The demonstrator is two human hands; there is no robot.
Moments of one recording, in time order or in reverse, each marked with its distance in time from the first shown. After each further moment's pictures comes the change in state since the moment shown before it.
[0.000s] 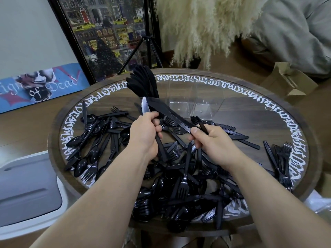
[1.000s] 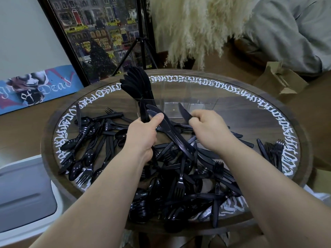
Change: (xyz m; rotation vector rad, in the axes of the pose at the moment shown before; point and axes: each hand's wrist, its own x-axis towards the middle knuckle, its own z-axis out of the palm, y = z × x) left_hand -0.005 -0.005 0.000 0.213 0.012 0.119; right_hand 0.012 -0.036 -0.008 -0.387 0.121 -0.033
